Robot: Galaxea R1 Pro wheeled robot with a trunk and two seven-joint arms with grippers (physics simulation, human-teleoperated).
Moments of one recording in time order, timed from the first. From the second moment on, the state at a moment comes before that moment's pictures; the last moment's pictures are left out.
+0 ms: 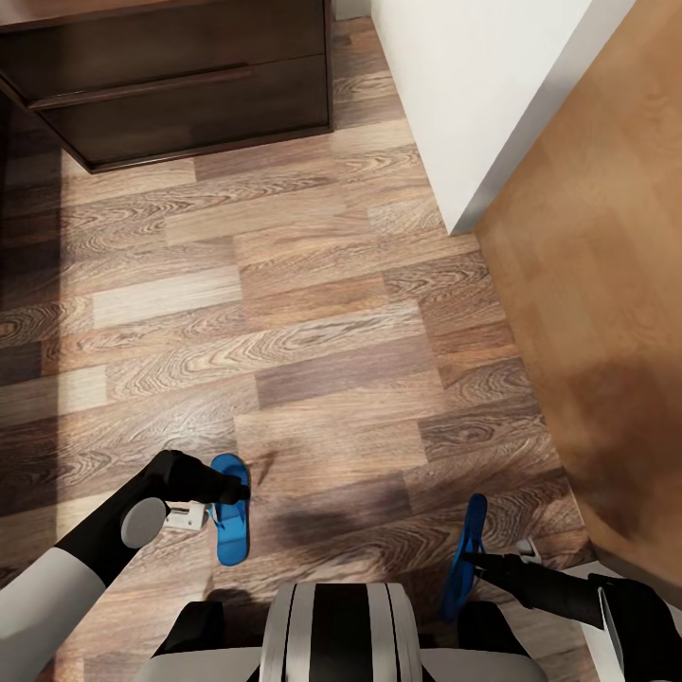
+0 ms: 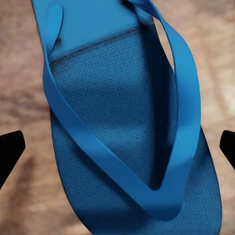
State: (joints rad) left arm -0.74 0.32 -0.54 -1.12 -2.28 -1.05 -0.38; right arm -0.44 -0.16 -0.63 -0.81 0.38 0.84 1.41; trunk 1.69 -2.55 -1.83
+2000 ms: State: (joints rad) left arm -0.74 0.32 -0.54 -1.12 -2.28 -1.05 -0.39; right arm -0.44 -0.16 -0.63 -0.81 0.38 0.84 1.41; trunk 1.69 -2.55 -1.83
